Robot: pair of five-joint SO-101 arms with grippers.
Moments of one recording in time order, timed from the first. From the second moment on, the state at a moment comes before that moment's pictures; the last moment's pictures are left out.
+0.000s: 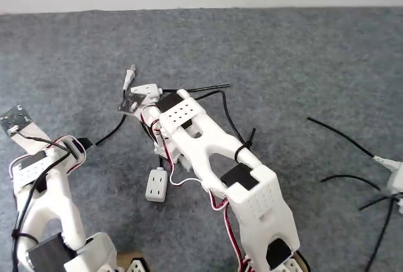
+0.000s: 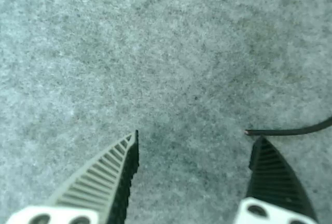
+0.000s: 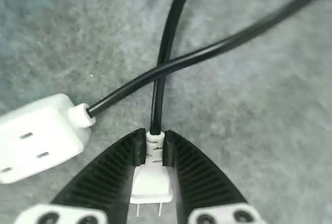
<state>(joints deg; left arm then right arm) -35.1 -15.3 56.1 39.8 14.4 -39.9 32.4 -15.1 78.8 19.7</state>
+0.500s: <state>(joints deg) -35.1 -15.3 56.1 39.8 14.4 -29.8 9.5 2.9 68.2 8.6</state>
